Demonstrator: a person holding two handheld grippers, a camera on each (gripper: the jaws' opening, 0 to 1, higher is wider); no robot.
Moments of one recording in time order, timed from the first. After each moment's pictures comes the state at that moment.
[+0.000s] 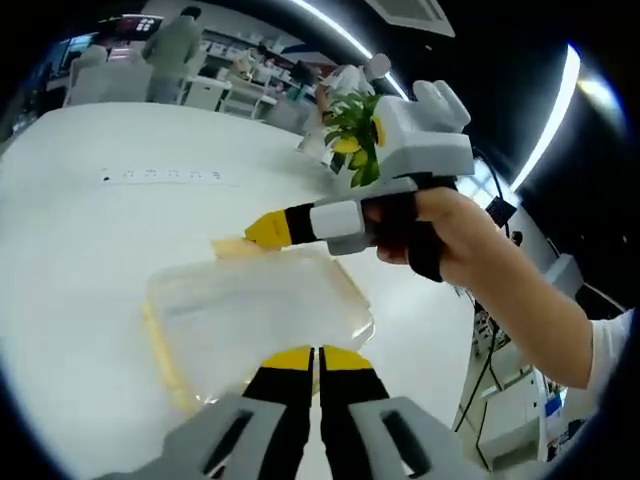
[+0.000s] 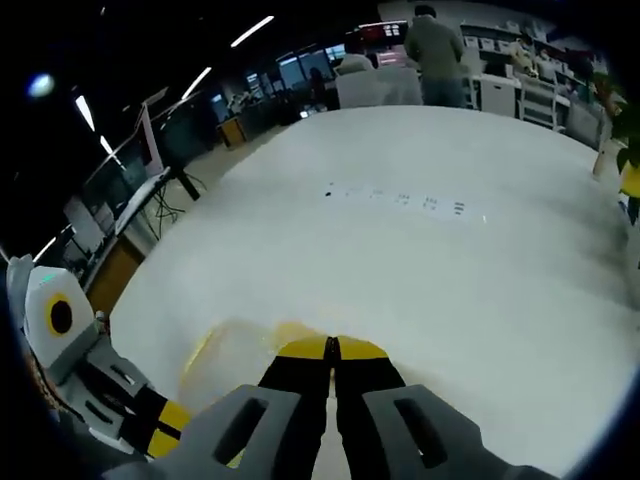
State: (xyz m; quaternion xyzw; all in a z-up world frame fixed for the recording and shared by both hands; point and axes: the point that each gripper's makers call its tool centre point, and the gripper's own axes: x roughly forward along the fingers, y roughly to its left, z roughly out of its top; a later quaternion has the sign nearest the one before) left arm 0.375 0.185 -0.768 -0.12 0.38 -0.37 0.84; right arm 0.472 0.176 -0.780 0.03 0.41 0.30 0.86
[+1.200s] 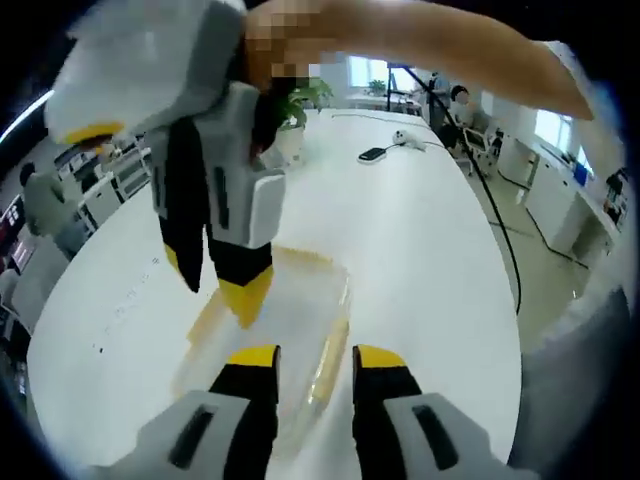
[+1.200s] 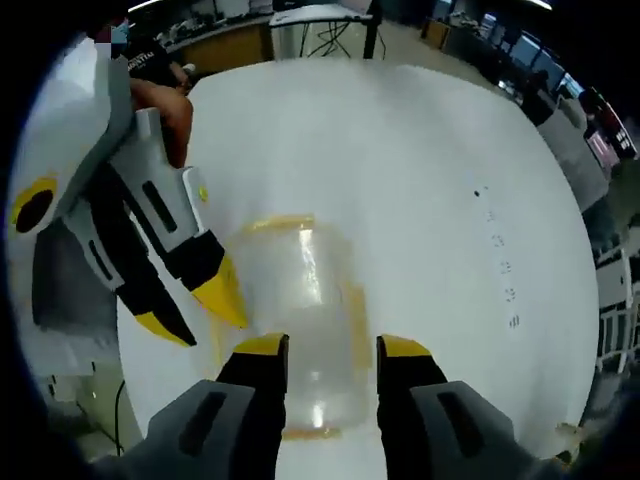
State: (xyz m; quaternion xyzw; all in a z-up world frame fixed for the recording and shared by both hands) left arm 0.358 0.172 -0.760 0.27 0.27 -0.52 0.76; right arm 0.426 0.188 -0.770 -0.40 0.43 0.54 0.61
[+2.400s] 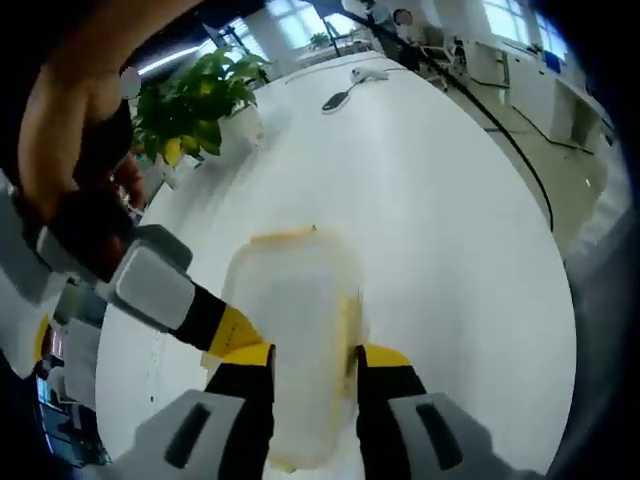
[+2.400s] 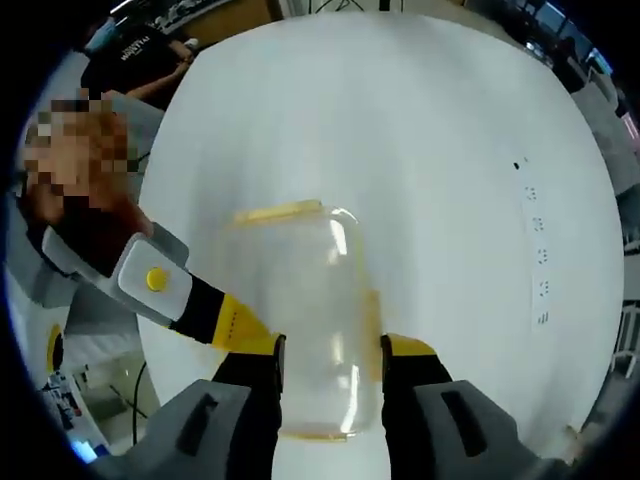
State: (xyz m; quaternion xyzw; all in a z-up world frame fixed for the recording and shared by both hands) left arm 0.364 0.172 -0.780 0.45 0.22 -0.50 0.70; right arm 0.418 0.191 -0.782 -0.40 0.51 0.53 0.54
